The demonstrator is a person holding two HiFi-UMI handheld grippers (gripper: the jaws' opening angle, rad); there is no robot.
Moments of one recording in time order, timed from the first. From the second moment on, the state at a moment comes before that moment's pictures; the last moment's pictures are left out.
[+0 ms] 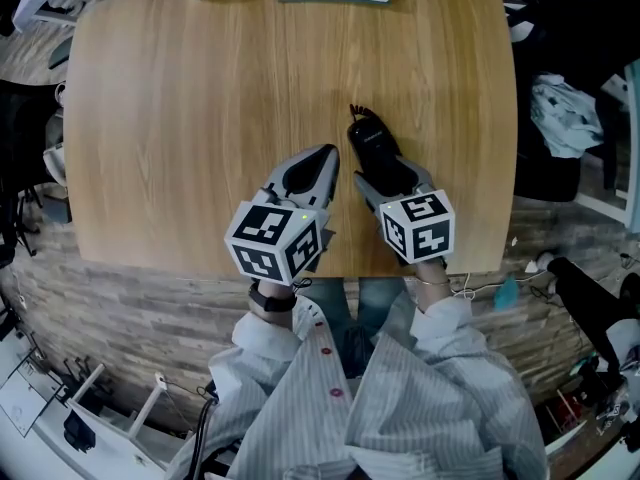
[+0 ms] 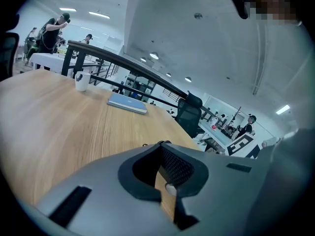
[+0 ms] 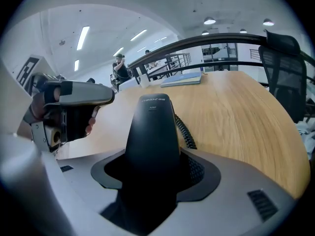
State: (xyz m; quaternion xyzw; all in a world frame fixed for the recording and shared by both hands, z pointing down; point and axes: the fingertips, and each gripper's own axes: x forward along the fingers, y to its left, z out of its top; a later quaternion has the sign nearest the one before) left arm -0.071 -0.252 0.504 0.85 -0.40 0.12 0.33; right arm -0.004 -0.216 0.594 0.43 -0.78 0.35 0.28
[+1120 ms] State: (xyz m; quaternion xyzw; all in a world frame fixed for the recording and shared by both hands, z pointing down) left arm -0.073 -0.249 0.519 0.83 -0.41 0.12 0.35; right arm -0.010 -0.209 0.617 0.43 -0.78 0.30 0.34
